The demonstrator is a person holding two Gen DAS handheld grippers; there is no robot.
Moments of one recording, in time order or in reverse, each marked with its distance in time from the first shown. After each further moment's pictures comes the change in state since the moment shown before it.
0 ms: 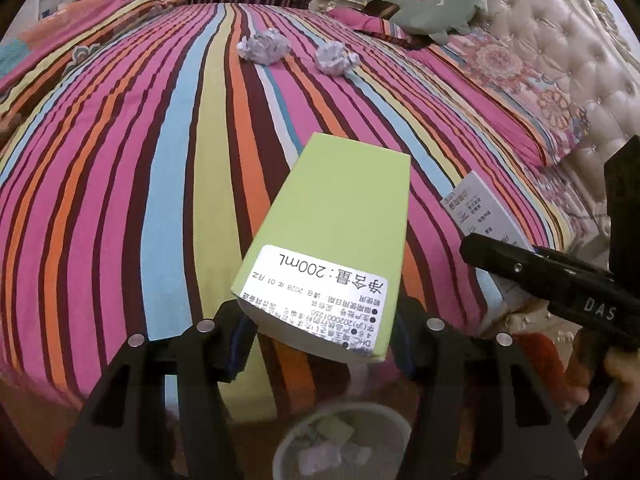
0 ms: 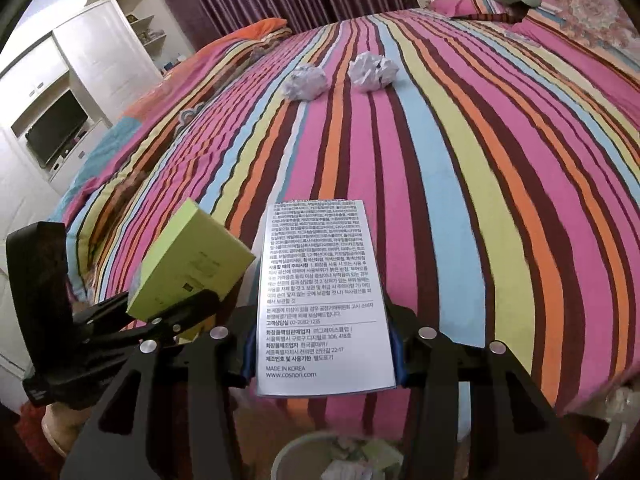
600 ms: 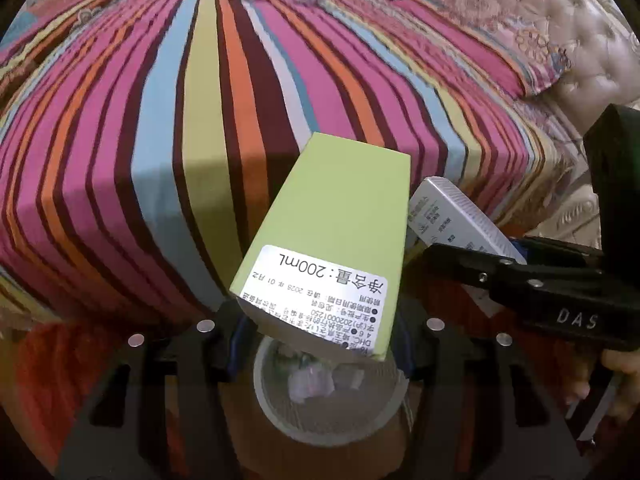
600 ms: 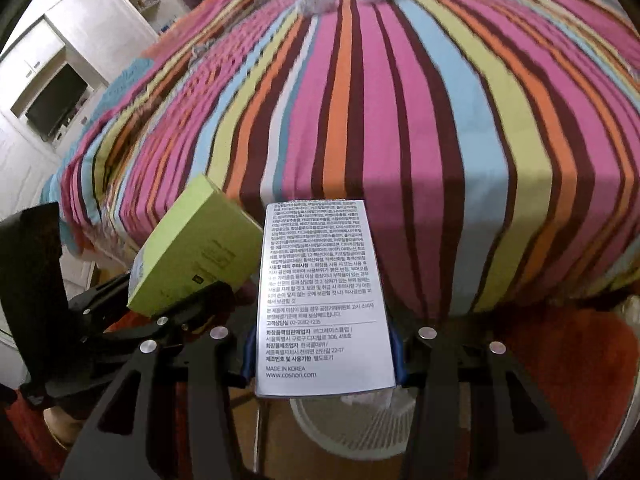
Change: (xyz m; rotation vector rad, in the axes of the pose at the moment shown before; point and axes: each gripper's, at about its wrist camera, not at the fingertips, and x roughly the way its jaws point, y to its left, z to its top) left arm -0.033 -0.029 -0.119 0.026 0.160 -0.002; right arm -0.018 0.030 -0.107 0.035 0.210 -0.010
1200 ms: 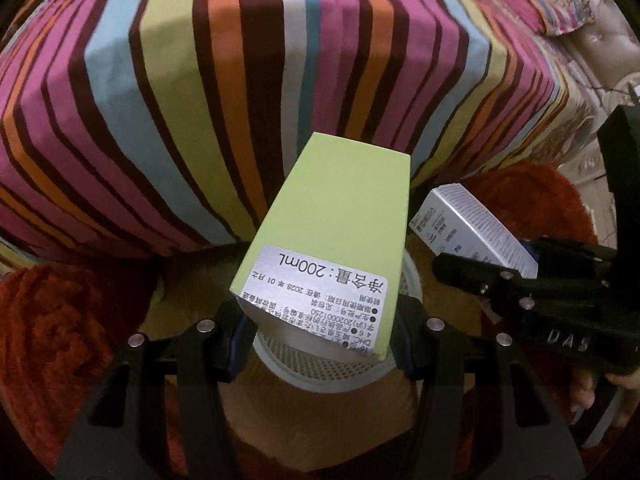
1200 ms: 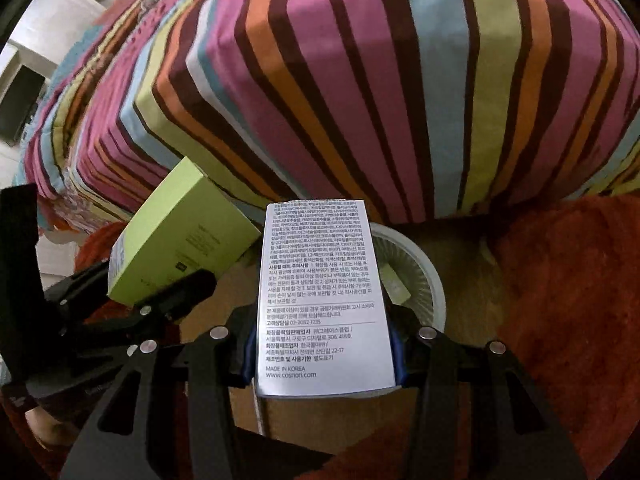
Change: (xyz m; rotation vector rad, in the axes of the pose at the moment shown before) left arm 0.053 -0.010 -0.038 0.003 0.260 0.041; right arm 0.038 -0.014 -0.050 0.083 0.236 -0.083
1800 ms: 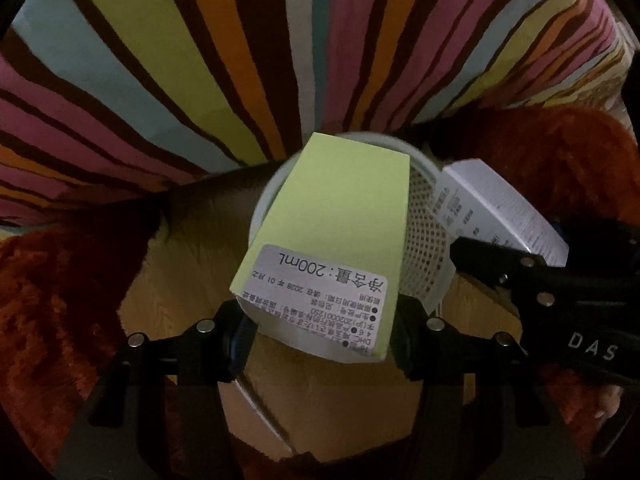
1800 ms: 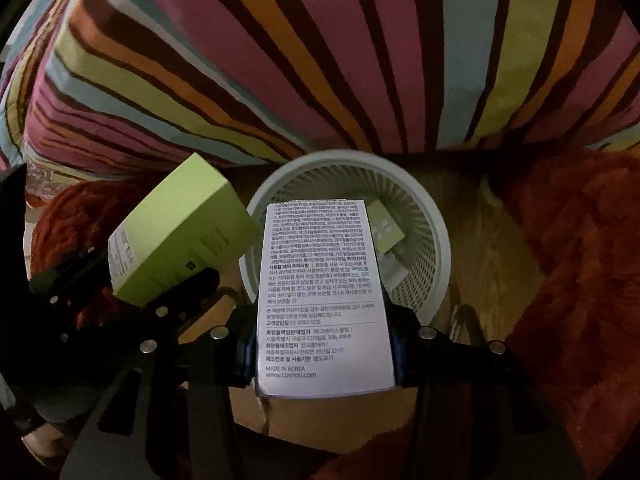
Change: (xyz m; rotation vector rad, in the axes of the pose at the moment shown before) left arm 0.075 0.007 -0.004 -0.011 0.310 0.063; right arm 0.047 -0.011 0.007 0.082 0.265 -0.018
